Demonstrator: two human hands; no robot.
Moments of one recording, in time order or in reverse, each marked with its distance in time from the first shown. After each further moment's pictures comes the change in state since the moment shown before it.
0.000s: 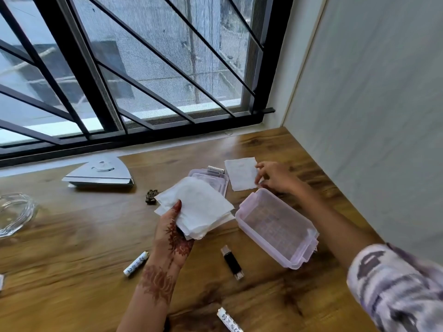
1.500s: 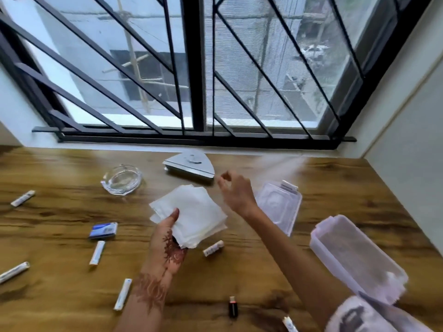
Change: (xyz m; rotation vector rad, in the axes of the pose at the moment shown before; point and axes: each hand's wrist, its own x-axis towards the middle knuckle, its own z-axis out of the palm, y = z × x) left_hand -0.078 0.099 -0.084 -0.085 0.224 0.276; right_hand -0.011 -0.281 0.059 0.554 0.126 -0.162
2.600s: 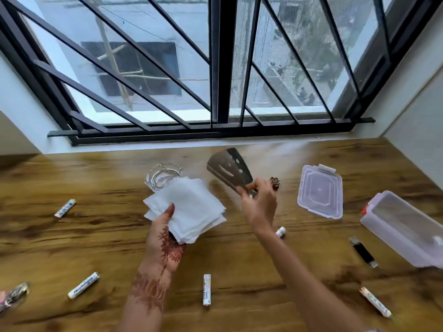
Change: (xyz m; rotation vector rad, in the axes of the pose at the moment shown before) left_hand 0.003 0.129 -0.086 0.067 -0.067 -0.002; right_hand -0.032 -0.040 0.121 0.044 0.502 0.179
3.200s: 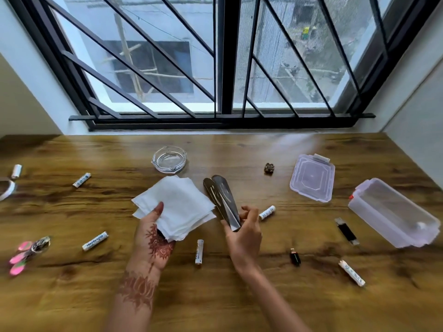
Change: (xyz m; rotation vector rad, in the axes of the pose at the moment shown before) left_hand -0.065 -0.014 -0.017 0.045 0.161 0.064; right_hand -0.116 0.037 -0.016 0.007 -0.010 -0.092
